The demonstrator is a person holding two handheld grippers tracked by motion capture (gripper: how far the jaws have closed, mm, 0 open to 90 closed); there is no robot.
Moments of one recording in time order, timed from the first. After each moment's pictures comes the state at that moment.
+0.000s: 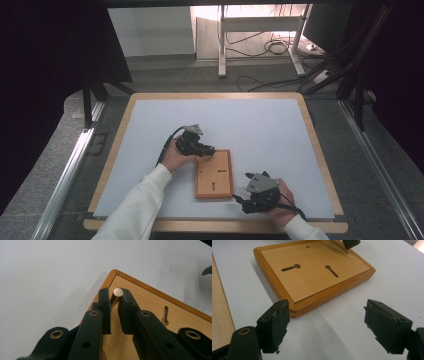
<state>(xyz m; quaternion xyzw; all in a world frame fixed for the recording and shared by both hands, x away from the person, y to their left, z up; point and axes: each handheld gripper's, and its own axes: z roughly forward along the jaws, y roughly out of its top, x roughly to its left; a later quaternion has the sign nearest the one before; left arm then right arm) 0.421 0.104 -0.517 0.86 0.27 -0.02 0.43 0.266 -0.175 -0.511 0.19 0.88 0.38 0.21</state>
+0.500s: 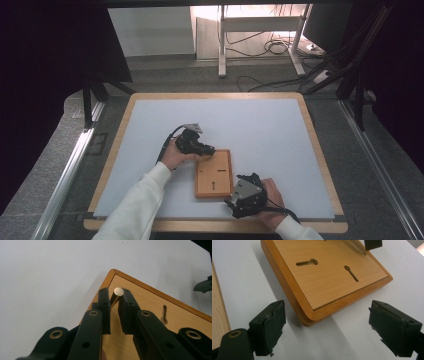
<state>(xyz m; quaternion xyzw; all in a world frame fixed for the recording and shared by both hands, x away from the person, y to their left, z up) 0.427 0.106 -0.518 0.86 0.27 -0.04 0.43 0.259 -0.142 -0.522 0.14 0.90 0.33 0.25</state>
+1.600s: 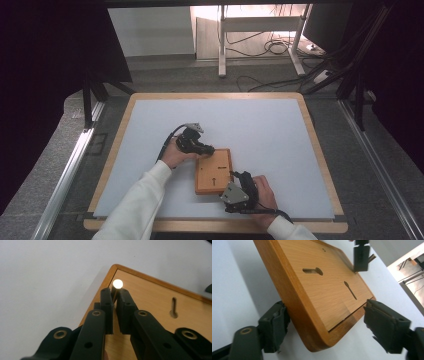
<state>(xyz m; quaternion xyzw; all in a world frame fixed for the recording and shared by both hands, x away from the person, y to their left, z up) 0.430 0.104 -0.519 0.87 0.28 -0.03 0.41 0.257 -0.119 -0.526 0.10 0.88 0.32 0.34</state>
